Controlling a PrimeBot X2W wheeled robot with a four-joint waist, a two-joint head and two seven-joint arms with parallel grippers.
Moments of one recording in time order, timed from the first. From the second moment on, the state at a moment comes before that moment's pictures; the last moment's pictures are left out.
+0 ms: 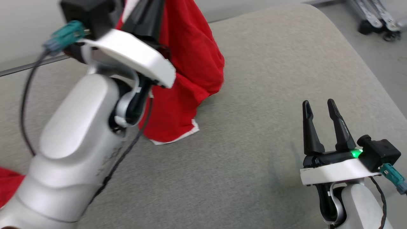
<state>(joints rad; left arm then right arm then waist) -0.88 0.26 -0.57 0.15 -0.74 0.15 -0.01 -0.25 -0.05 0.14 0.21 0.31 0.13 -0.26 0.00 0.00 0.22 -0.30</state>
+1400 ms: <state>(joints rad) -0.21 0.15 -0.23 0.16 -0.48 -0.05 -0.26 -0.16 -0.05 0.12 0.24 0.19 0.13 -0.26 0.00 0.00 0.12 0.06</state>
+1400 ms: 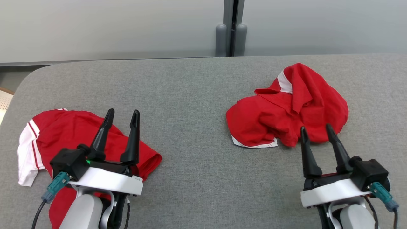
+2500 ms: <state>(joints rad) -0.27 0.05 -0.20 0.22 -0.36 -0.13 -0.26 -0.41 -0.05 0.17 0.74 0.42 0.13 -0.24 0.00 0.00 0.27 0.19</state>
